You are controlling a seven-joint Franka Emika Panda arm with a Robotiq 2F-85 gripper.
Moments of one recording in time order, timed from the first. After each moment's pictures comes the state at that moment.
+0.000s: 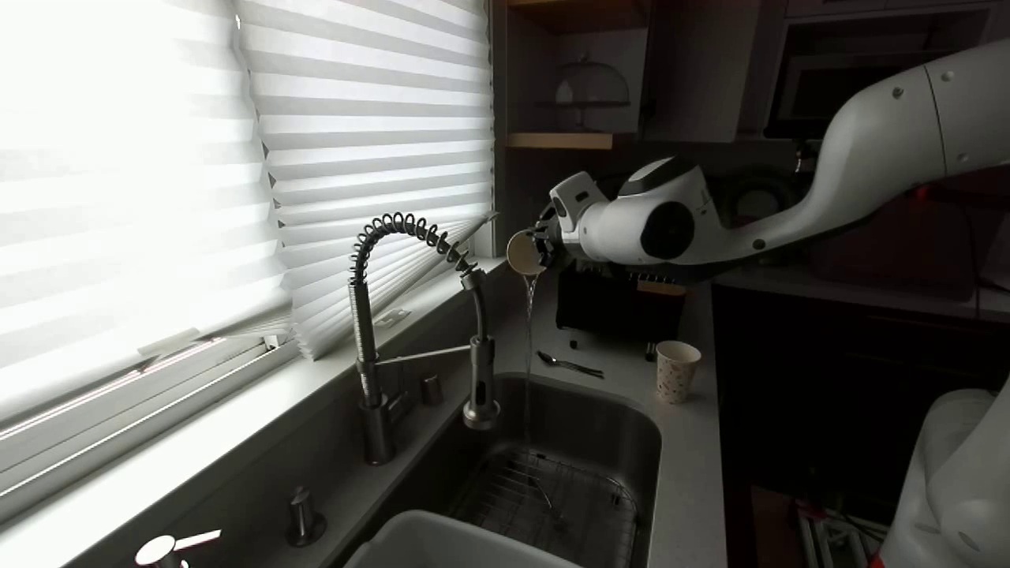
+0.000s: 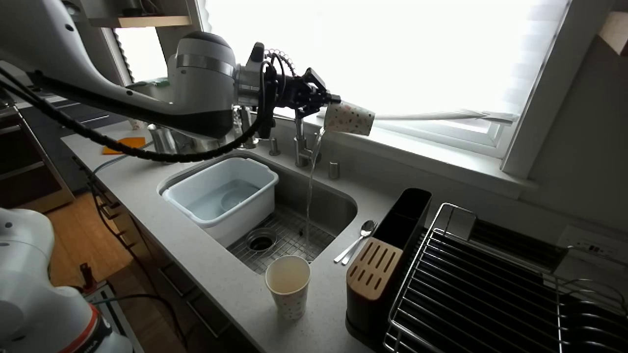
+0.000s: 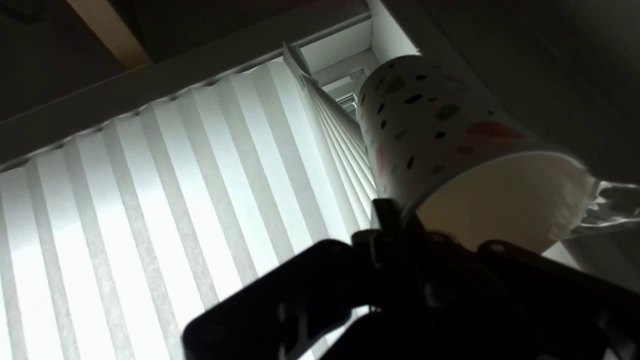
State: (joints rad) arm -0.27 -0.29 0.03 -2.23 -1.90 2.70 0.85
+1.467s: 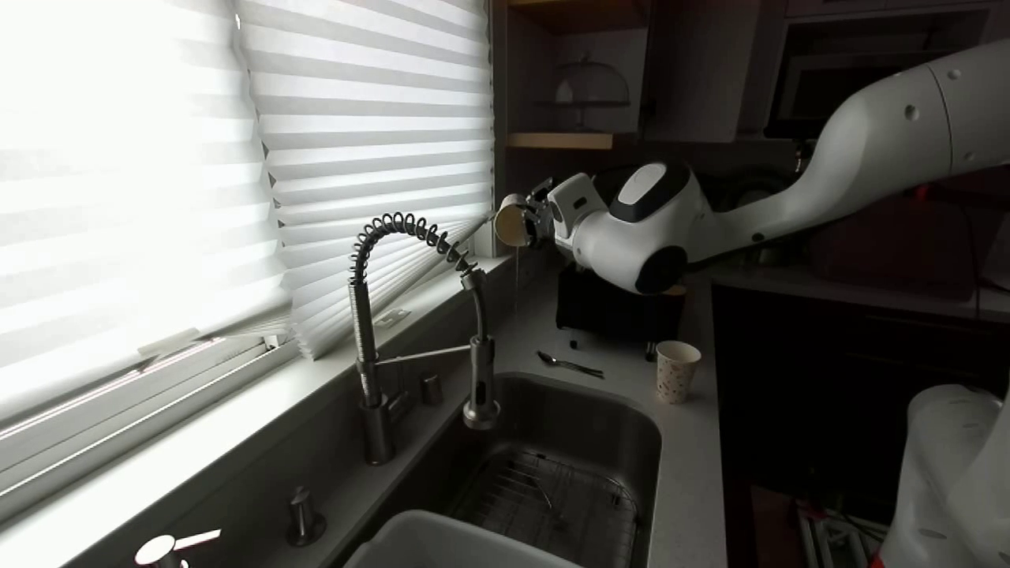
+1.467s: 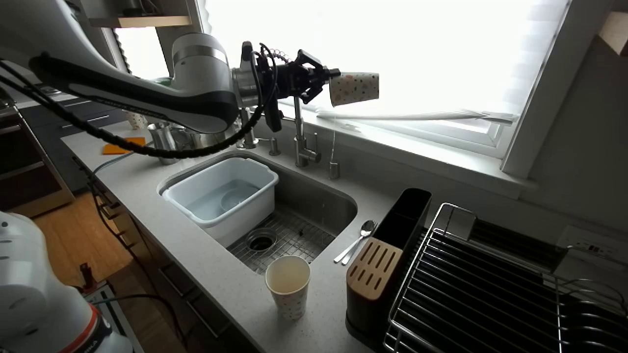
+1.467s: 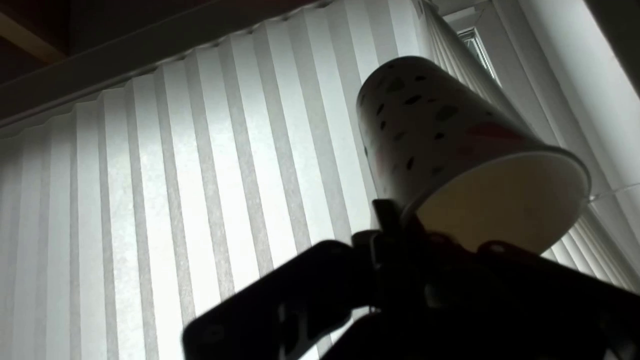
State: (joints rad) arm -0.06 -0.29 -0.09 -2.23 -2.31 2.46 1.12
